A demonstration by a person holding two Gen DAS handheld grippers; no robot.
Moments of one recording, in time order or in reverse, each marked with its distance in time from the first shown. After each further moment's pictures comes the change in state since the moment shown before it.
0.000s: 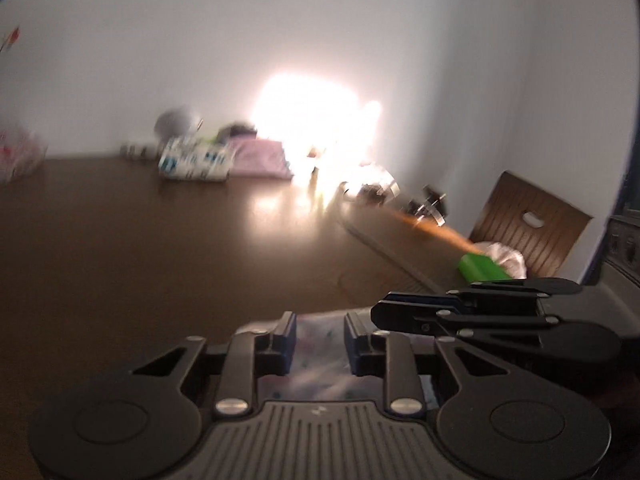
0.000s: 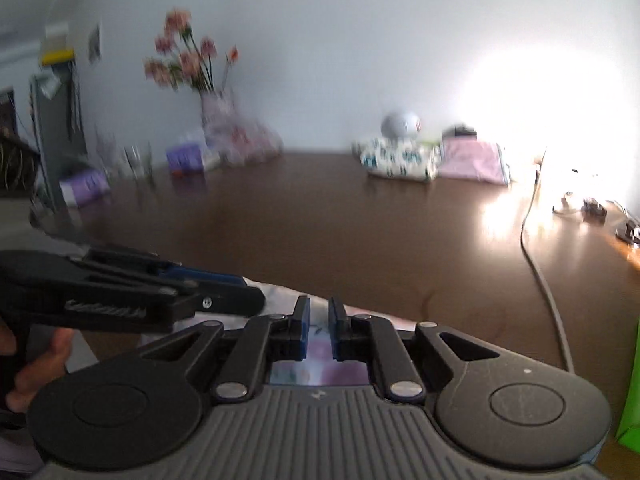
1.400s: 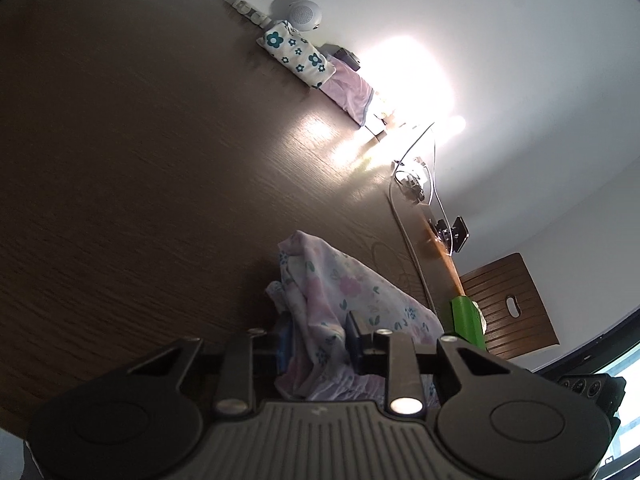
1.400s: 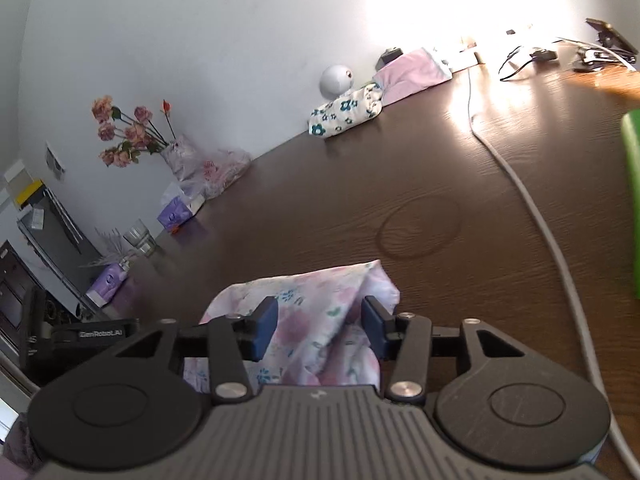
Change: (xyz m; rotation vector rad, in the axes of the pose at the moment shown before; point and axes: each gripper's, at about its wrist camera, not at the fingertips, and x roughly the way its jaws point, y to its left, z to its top) left arm 0.012 0.071 -0.020 -0.625 0.145 -0.156; right arm -0.011 -0.090 -0.031 0.508 0.036 0.150
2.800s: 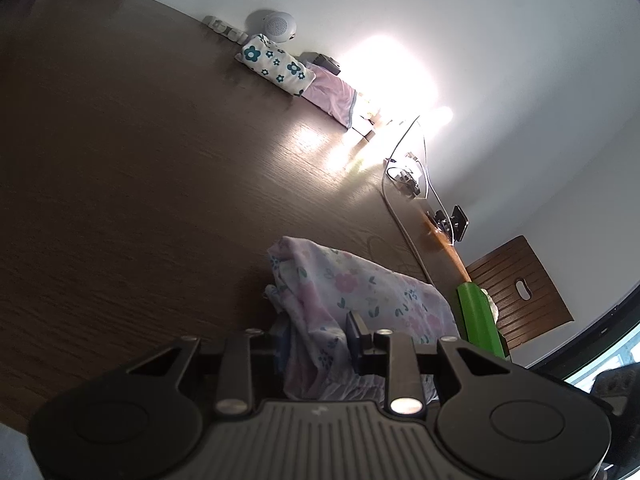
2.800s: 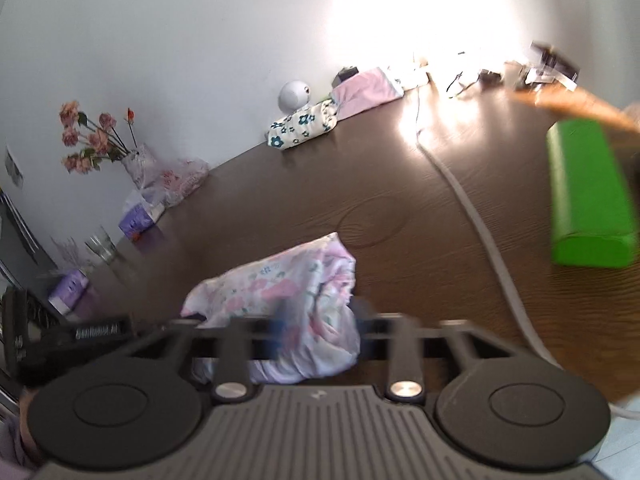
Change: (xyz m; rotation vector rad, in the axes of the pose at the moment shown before) left arm -0.002 -0.009 -0.012 0.107 -0.038 0.024; right arm -0.059 0.018 -0.022 -0.022 -0.058 -0.181
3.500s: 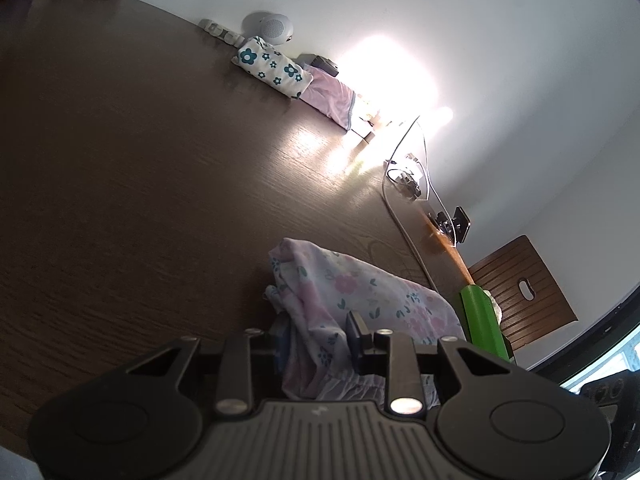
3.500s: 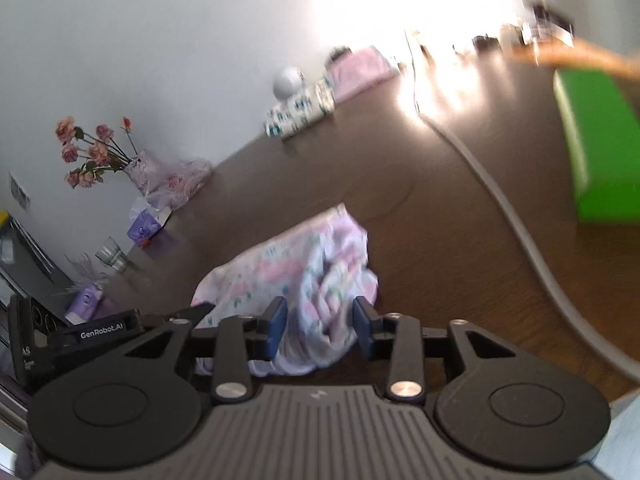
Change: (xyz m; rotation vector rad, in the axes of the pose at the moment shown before) left arm 0.006 -0.004 0.002 0.024 -0.001 0.009; right arm 0.030 -0.011 -0.005 0.138 0.024 0.081
